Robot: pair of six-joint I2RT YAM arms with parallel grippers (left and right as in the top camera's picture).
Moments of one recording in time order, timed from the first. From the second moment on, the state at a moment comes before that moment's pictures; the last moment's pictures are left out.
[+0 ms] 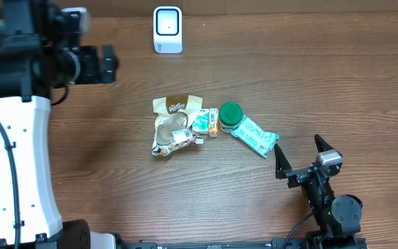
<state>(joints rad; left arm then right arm) 0.11 1.61 1.95 -1.31 0.21 0.00 0.12 0.01 0.02 -0.02 -0.12 0.04</state>
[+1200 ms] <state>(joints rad) 0.21 1.61 1.95 -1.32 0.24 -0.01 0.12 0.37 0.68 -0.62 -0.20 0.10</state>
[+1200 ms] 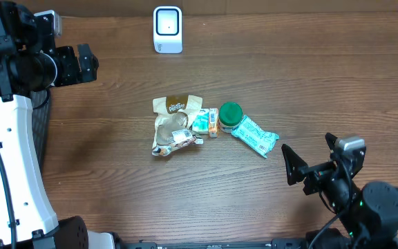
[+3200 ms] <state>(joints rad) 0.21 1.61 1.95 -1.32 0.24 -0.01 0.12 1.75 1.26 -1.08 -0.29 0.23</state>
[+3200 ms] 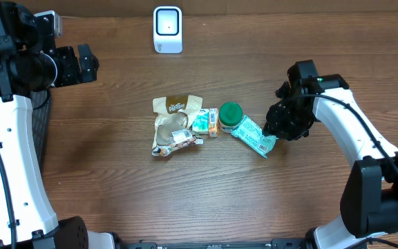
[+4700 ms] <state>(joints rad) 0.21 1.61 1.95 -1.32 0.24 -0.01 -0.08 1.76 1.11 -0.70 -0.42 0.41</state>
